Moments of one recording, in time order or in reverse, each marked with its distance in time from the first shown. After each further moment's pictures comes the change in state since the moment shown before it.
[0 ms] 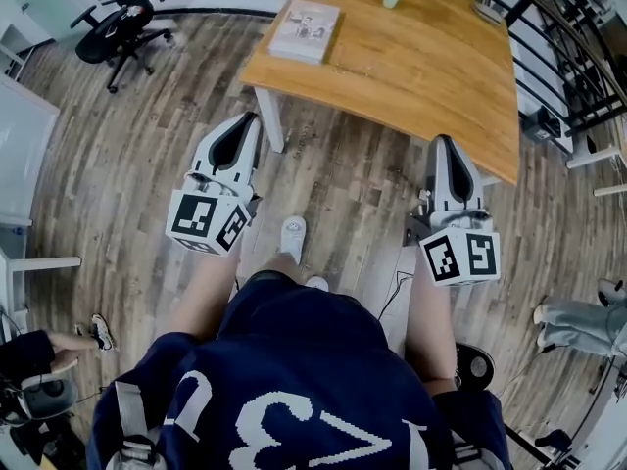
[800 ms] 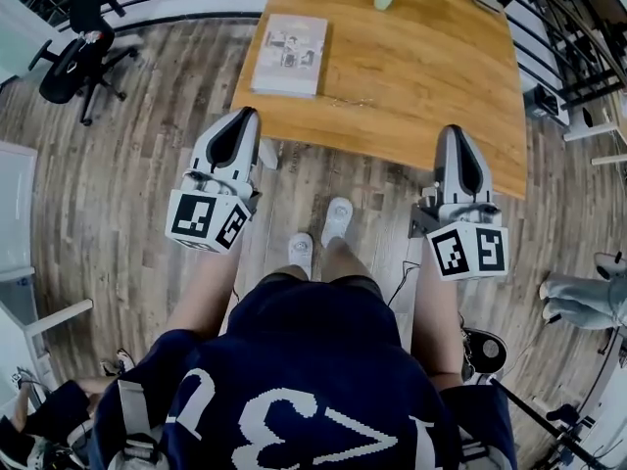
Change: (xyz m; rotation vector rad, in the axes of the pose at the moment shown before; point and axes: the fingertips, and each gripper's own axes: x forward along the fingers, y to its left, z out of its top) left arm 0.163 0.111 -0.030 -0.048 0.021 -0.115; right arm 0.163 -0.050 -0.024 -0.008 0.027 -0.143
